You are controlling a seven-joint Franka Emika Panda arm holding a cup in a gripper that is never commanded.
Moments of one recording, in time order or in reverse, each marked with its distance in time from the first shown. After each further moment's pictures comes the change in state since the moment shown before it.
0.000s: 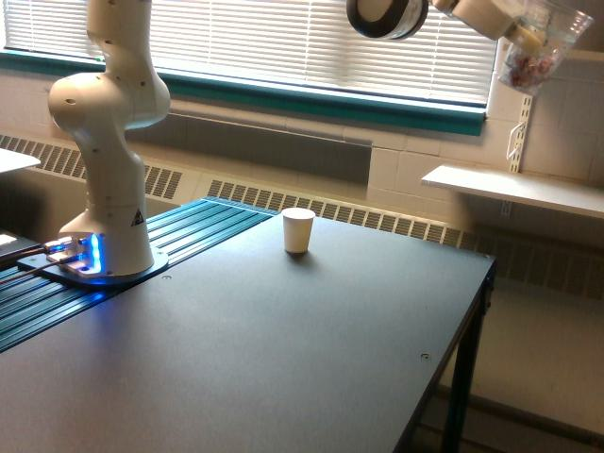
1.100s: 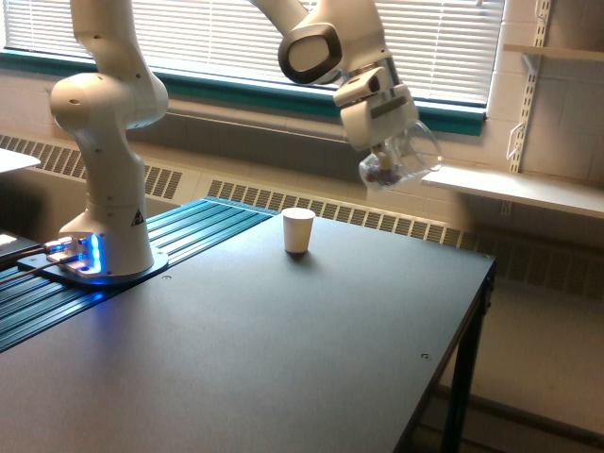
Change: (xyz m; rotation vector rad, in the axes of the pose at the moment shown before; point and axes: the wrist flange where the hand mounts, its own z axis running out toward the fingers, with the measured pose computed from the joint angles) arm -0.199 0.123 -0.047 -0.457 -0.377 0.133
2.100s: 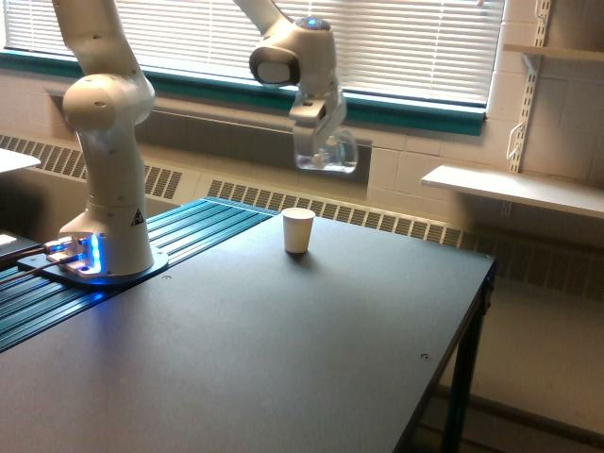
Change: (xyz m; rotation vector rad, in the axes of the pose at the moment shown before) arm -0.275 0.050 -0.009 -0.121 -0.497 -0.095
